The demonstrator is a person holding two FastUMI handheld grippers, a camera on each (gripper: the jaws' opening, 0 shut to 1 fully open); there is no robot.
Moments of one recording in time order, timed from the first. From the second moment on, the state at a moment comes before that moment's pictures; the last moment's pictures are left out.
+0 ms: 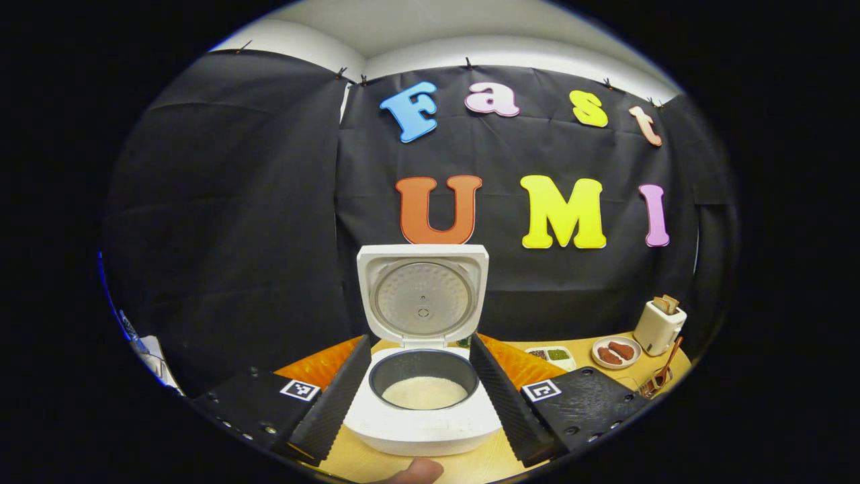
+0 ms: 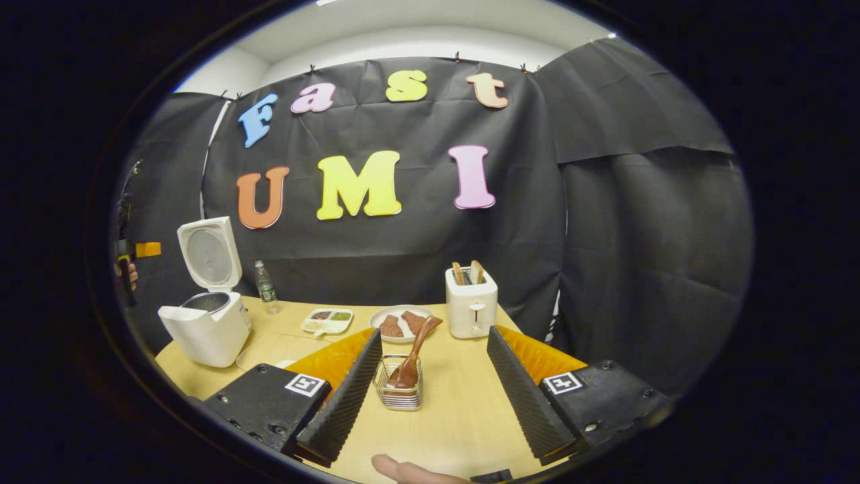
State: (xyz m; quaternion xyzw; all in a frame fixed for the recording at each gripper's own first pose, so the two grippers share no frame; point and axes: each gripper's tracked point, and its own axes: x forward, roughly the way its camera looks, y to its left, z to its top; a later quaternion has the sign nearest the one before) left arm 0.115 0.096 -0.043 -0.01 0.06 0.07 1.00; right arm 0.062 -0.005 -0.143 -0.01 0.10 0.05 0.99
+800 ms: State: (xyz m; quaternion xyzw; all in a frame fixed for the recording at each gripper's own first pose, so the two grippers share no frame) left arm -0.028 0.063 -0.074 0.00 0.01 0.02 1.00; right arm 0.222 0.016 -0.255 0.02 0.16 0.05 0.99
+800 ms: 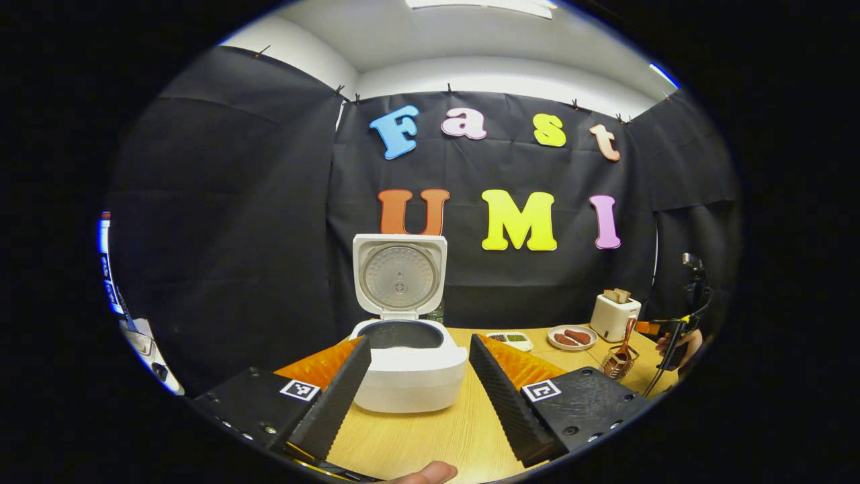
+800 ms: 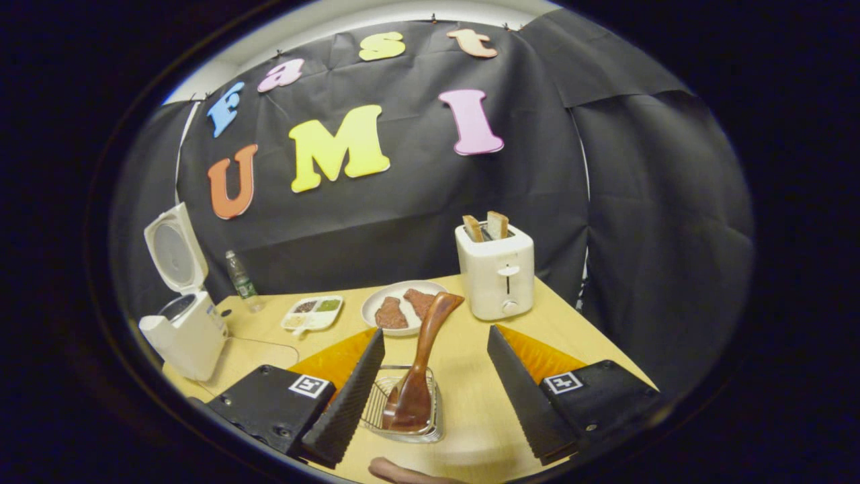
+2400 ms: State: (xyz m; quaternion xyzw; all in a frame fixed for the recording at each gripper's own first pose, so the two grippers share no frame) left arm -0.121 0.089 -0.106 0.00 -0.01 0.02 1.00; right arm 0.234 0.051 -0.191 0.09 0.16 0.07 0.98
